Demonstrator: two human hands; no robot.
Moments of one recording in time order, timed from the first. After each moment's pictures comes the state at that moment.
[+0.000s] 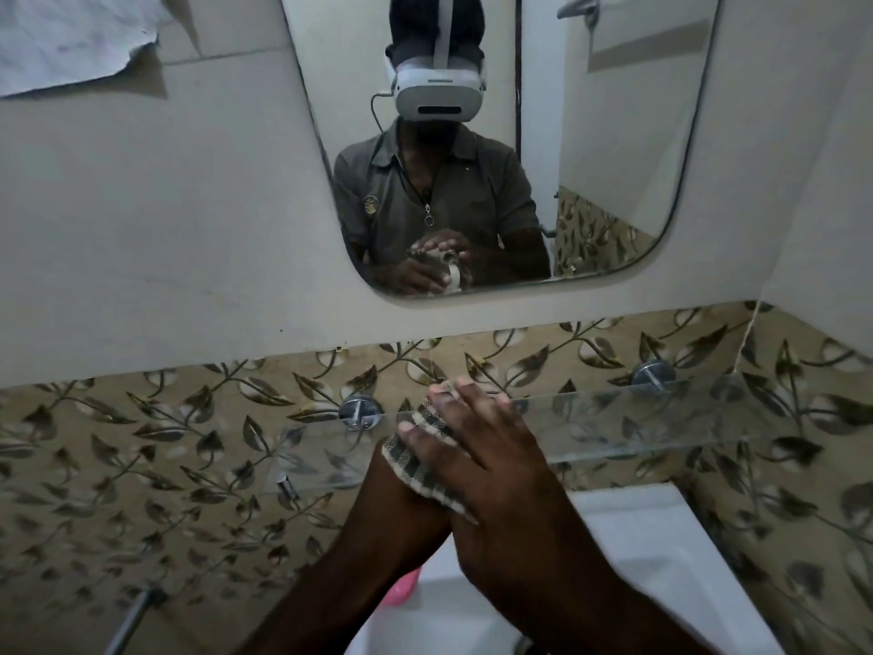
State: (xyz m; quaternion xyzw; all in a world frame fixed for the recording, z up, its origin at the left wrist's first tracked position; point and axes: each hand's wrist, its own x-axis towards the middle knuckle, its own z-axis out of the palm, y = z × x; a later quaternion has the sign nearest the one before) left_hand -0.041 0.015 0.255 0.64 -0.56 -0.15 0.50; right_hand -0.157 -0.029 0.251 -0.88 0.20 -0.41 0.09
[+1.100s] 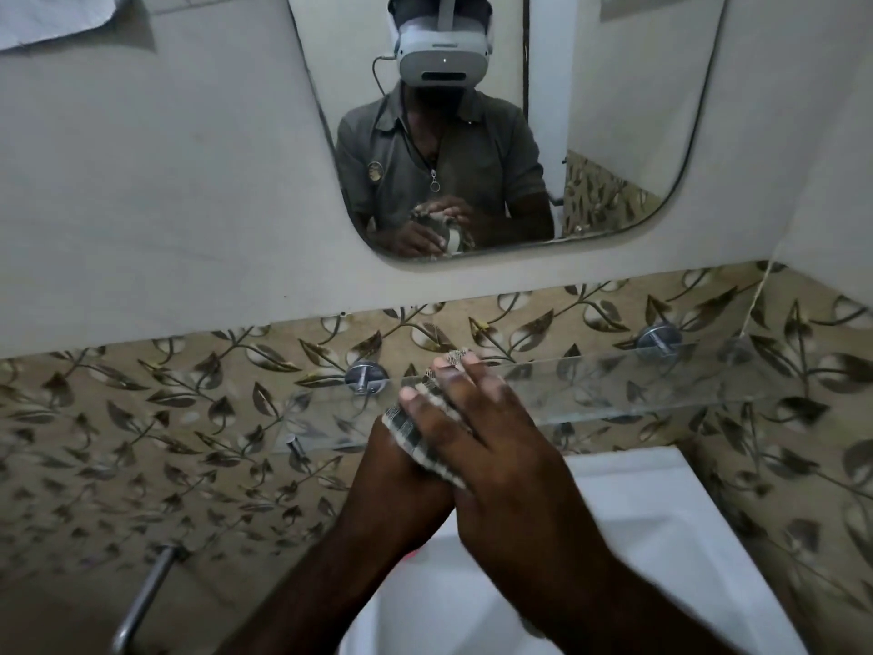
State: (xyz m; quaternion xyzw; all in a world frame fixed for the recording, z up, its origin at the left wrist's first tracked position) left_hand -0.047 0.028 0.249 0.60 -0.61 -0.08 0.51; right_hand -0.160 -0.008 0.247 -0.88 0.24 -0.41 0.10
